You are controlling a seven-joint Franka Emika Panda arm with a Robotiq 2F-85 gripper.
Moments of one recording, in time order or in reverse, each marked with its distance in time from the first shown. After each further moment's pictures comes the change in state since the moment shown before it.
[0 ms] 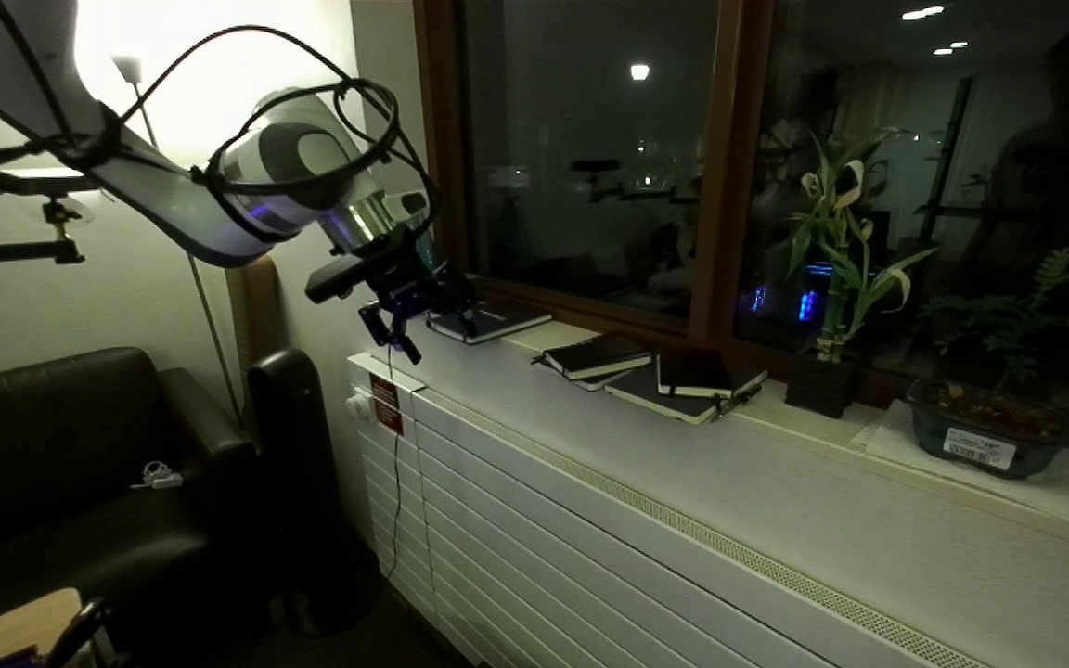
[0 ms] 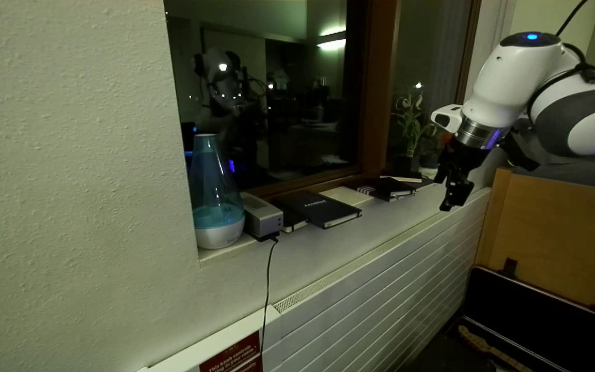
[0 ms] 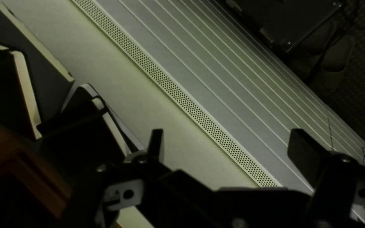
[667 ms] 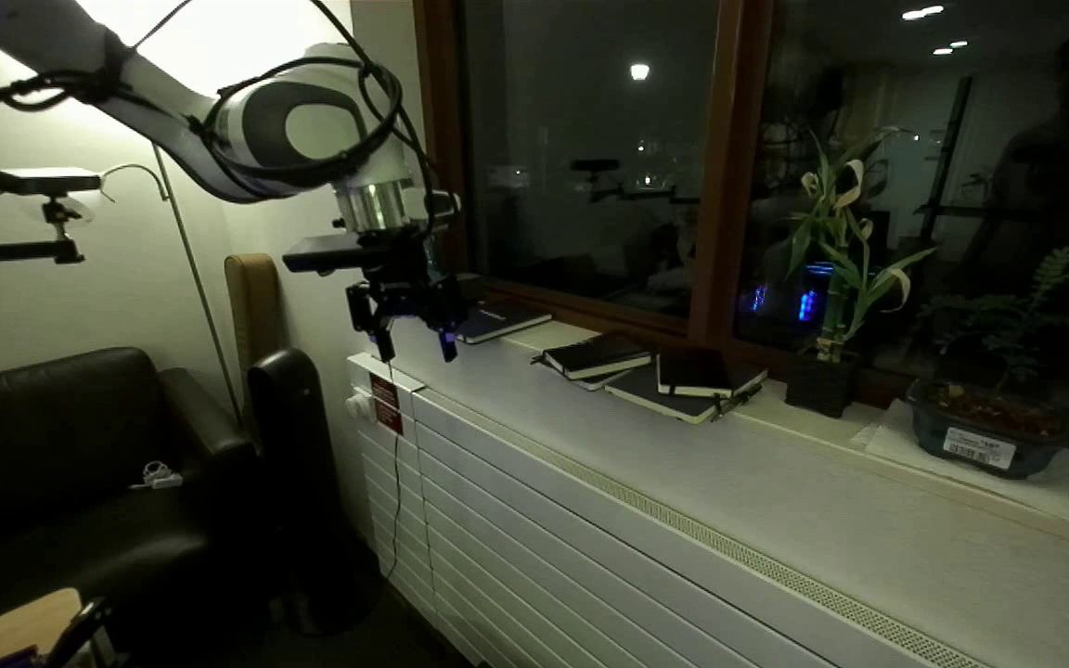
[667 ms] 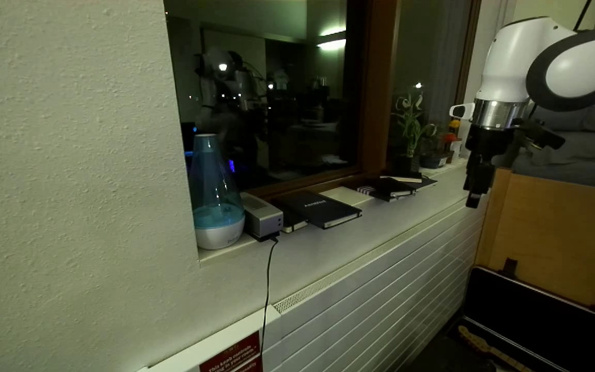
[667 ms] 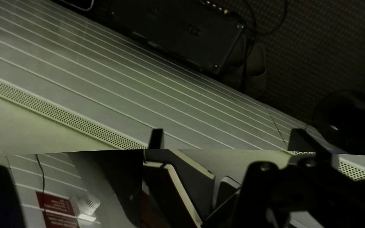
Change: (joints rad) arm -0.008 -0.064 -0.065 0.030 0.470 -0.270 -0.193
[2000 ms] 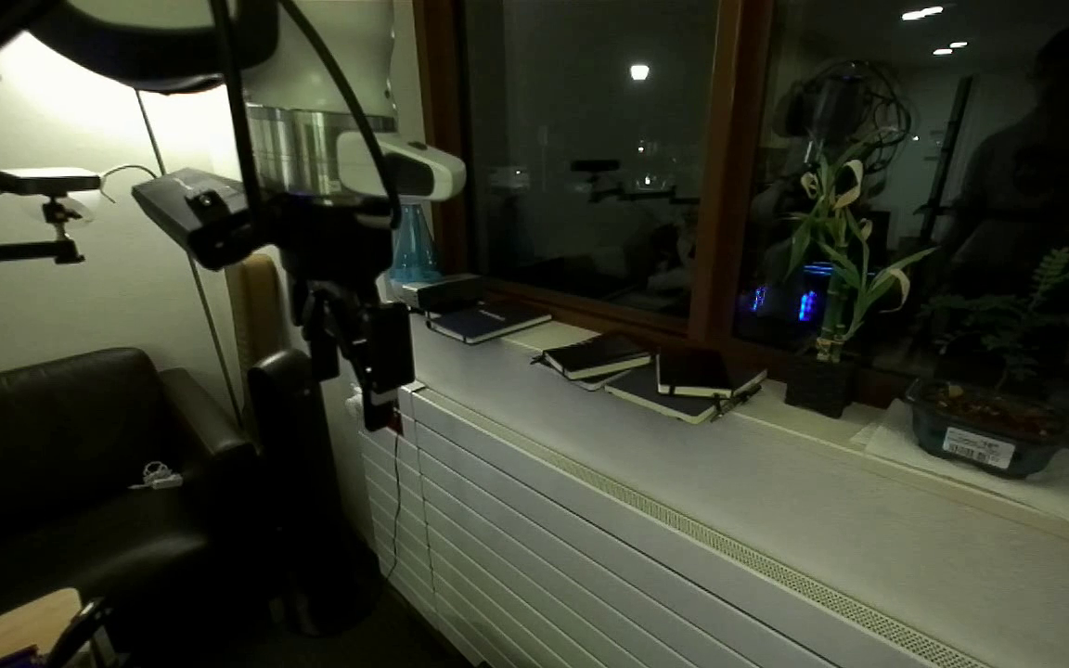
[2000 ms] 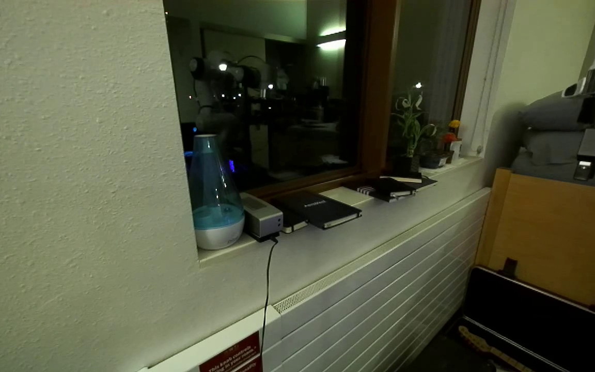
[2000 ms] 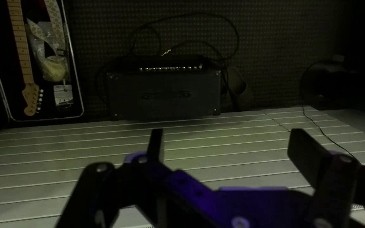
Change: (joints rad) arm -0.157 -0.381 -0.299 -0.154 0.082 -0.369 -0.003
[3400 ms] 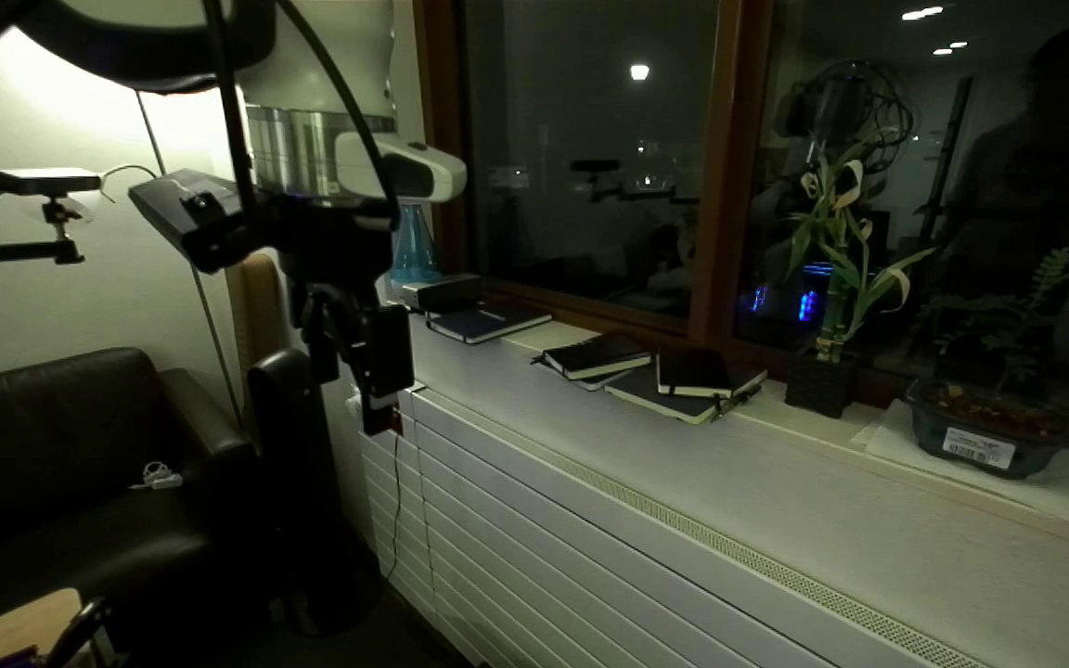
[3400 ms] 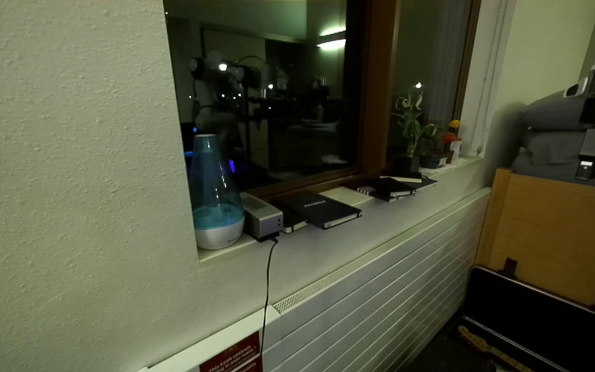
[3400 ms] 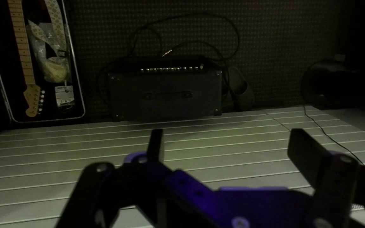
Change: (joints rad) arm -0.002 -0.004 -0.010 -0.003 -0.007 -0.001 0.000
